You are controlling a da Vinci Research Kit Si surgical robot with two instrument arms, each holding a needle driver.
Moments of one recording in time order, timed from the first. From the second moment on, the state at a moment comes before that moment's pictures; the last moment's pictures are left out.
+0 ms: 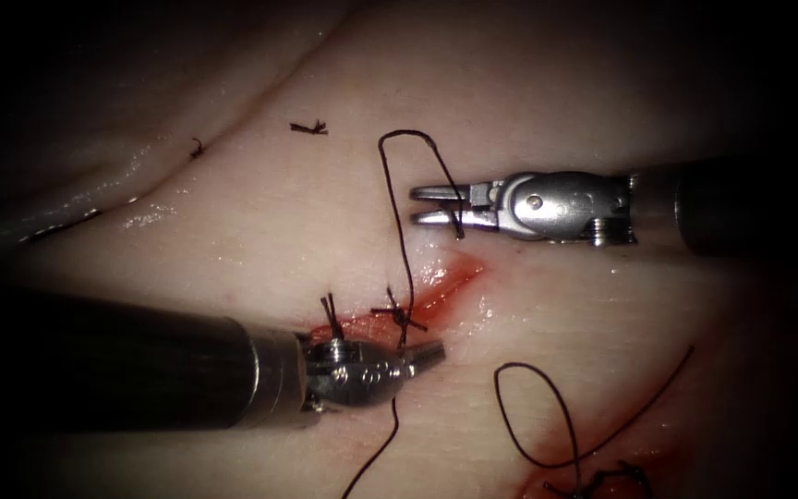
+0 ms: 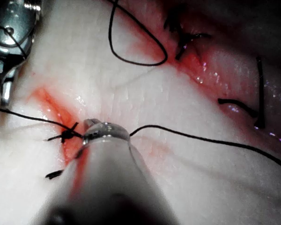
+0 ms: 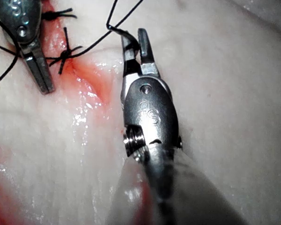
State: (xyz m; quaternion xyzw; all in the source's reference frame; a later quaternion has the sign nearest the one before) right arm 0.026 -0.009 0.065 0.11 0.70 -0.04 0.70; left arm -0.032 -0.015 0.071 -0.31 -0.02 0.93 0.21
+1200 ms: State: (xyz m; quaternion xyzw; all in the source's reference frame) right arm 0.029 -0.005 0.065 0.29 0.64 0.09 0.70; left arm -0.032 -0.015 0.071 -0.31 -0.02 0.93 0.21
